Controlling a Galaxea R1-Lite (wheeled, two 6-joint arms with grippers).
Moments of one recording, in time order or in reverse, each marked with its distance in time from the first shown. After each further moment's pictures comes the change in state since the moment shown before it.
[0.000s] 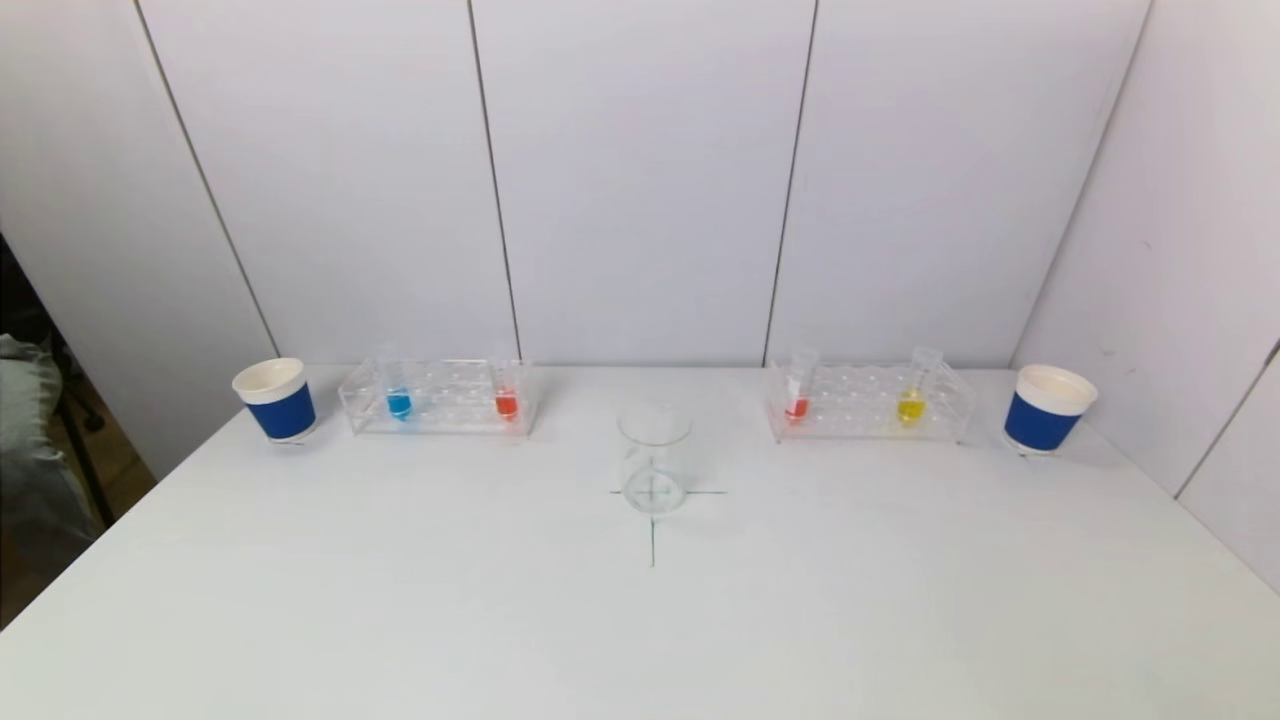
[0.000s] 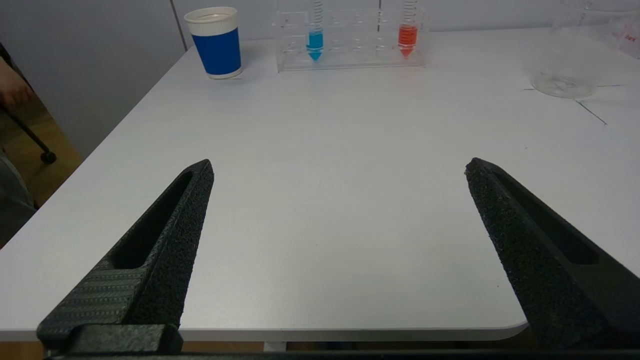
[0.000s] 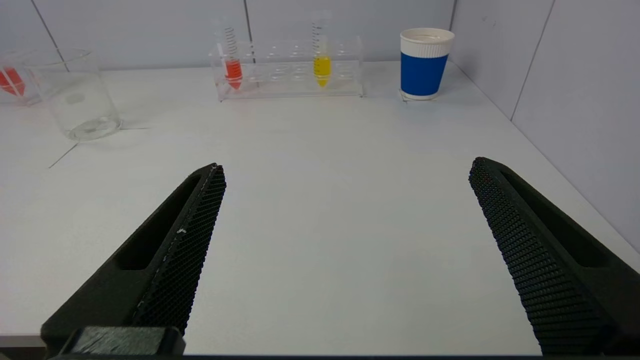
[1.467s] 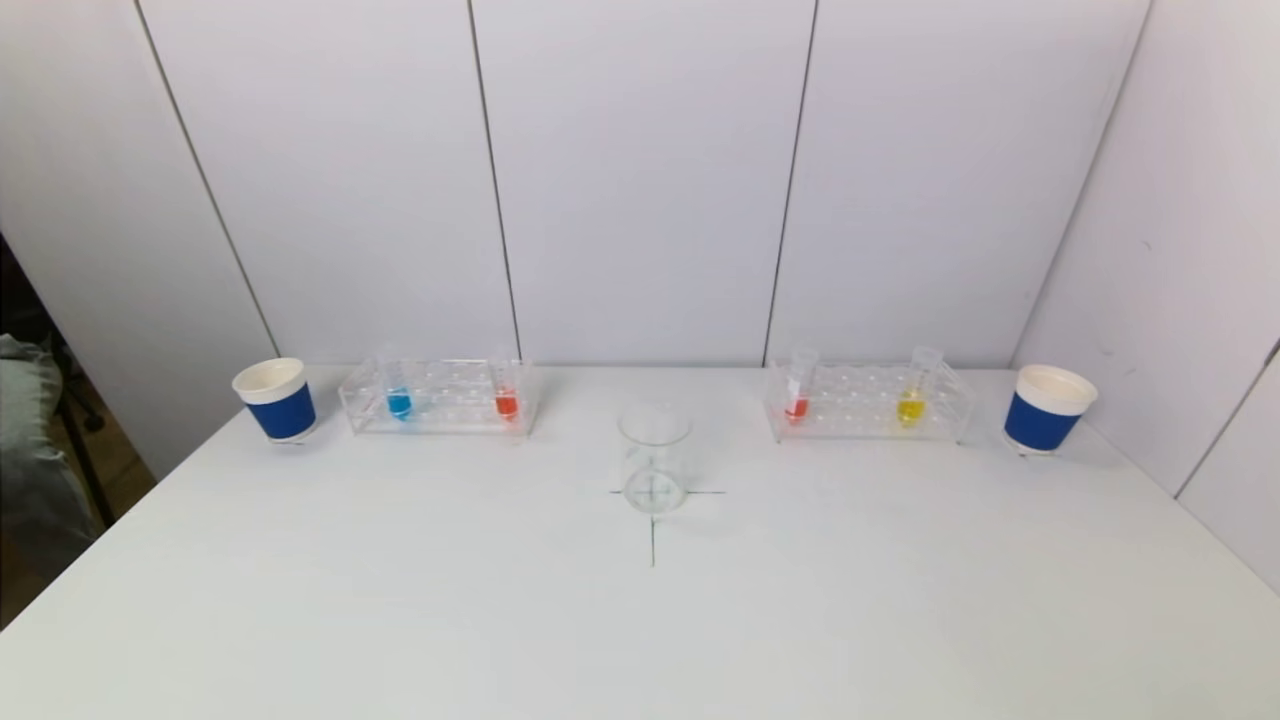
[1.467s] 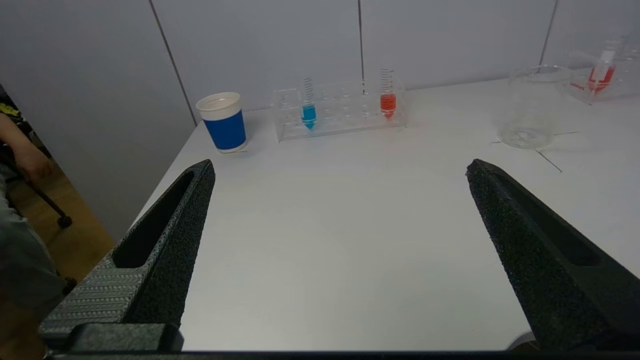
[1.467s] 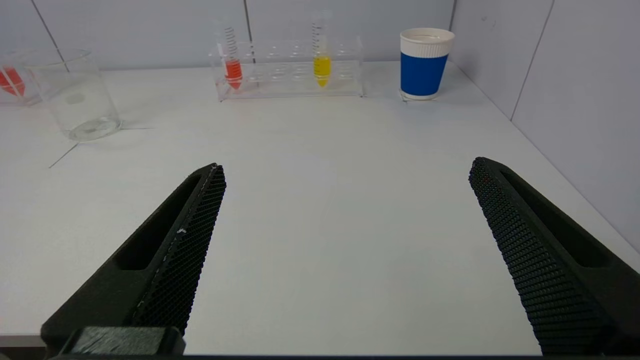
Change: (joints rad) left arm -0.005 0.077 -0.266 0.089 -0.048 0.074; right arm 0.000 0.000 0.000 0.000 0.000 0.000
